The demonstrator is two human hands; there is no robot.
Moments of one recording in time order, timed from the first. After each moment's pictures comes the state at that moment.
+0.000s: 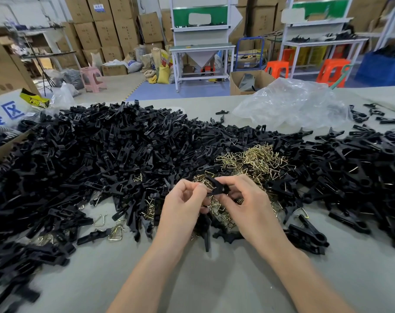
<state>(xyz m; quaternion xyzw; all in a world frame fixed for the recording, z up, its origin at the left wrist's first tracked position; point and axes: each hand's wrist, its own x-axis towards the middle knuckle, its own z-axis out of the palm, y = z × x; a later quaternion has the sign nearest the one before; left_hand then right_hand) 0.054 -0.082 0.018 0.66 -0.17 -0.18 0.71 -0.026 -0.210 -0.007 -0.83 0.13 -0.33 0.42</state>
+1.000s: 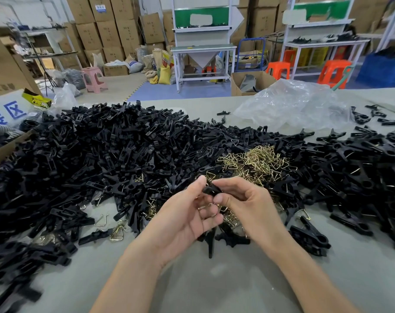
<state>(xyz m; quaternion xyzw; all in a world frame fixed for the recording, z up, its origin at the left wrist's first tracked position) 0.061 -0.068 0.034 0.44 -0.14 -0.47 0.75 -0.031 -0.206 0.013 -0.72 0.08 -0.27 0.63</state>
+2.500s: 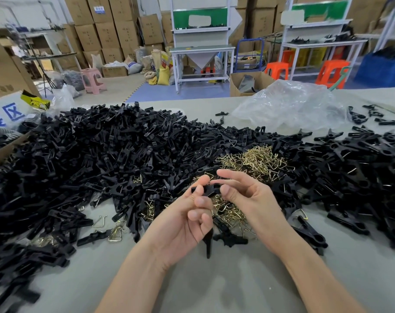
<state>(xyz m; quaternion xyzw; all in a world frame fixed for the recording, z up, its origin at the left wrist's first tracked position) 0.059 -0.064 0.028 0.25 -0.05 -0.56 0.79 -0.034 -0.211 0.022 -0.66 0.07 -0.25 0.71</state>
